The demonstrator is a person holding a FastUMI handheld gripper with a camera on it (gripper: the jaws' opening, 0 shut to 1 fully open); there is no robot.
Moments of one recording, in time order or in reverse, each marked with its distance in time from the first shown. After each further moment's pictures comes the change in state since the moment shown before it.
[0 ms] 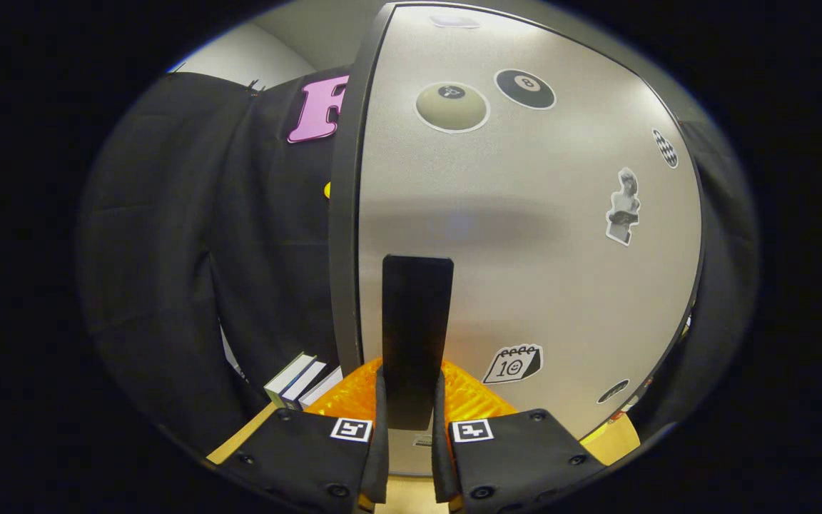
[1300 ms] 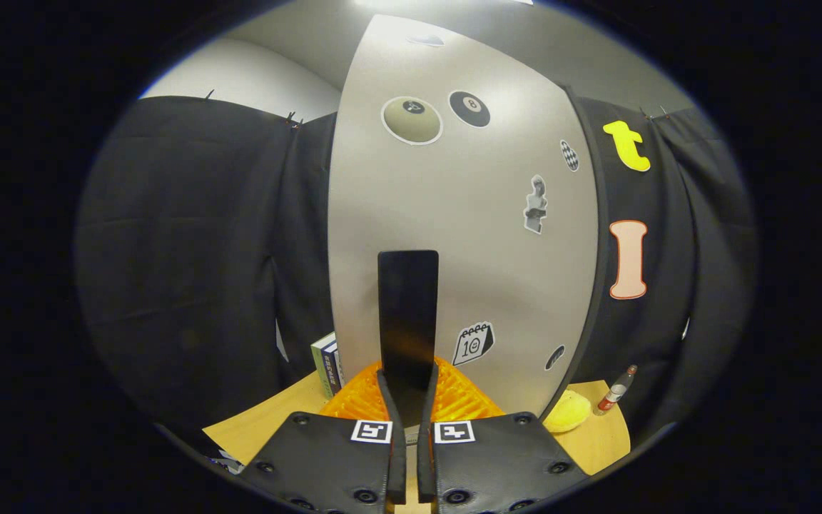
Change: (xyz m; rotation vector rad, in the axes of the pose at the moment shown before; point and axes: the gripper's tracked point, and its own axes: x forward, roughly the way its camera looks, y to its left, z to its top) arm -0.172 -0.066 -0.031 0.005 -0.080 0.177
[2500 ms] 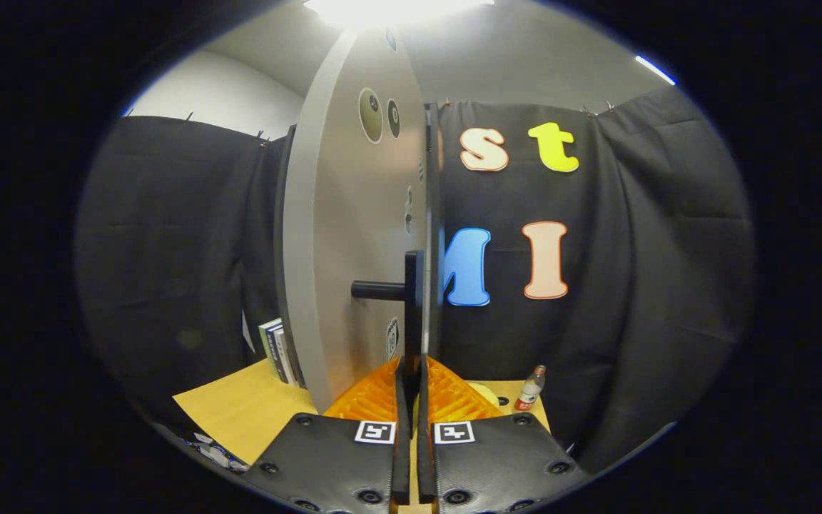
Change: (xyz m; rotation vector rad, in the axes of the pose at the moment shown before) arm -0.099 -0.184 -0.014 0.007 -0.054 -0.119
